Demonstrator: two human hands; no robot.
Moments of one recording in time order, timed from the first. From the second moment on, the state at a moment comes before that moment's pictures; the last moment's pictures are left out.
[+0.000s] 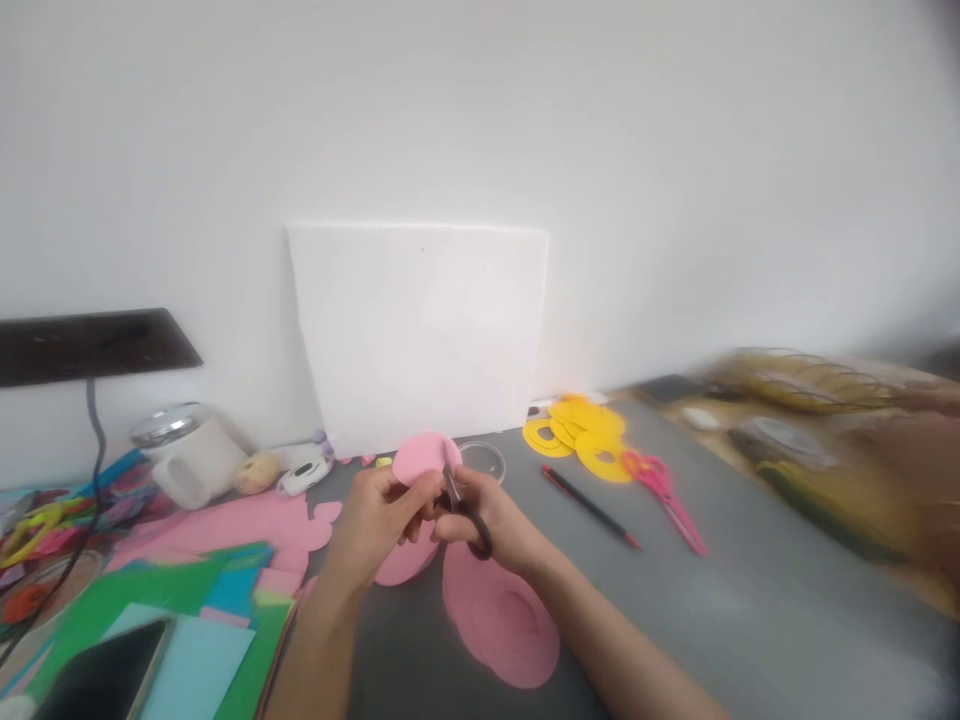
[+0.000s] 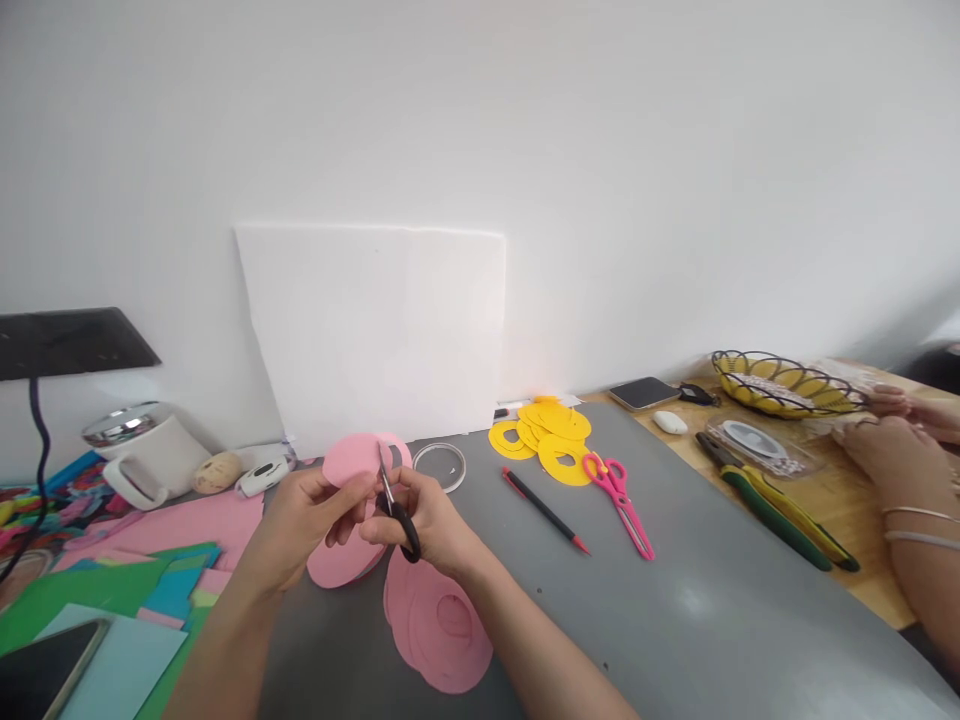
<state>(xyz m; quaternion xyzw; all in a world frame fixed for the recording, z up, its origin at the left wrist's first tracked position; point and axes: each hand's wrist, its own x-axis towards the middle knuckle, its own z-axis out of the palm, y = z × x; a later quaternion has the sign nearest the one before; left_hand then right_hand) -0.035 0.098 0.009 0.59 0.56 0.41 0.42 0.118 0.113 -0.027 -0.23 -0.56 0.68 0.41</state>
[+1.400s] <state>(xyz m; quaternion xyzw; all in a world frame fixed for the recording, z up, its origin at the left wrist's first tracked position) -0.039 0.095 0.015 0.59 0.55 0.41 0.42 0.117 0.111 -0.026 -0.22 -0.56 0.68 0.41</state>
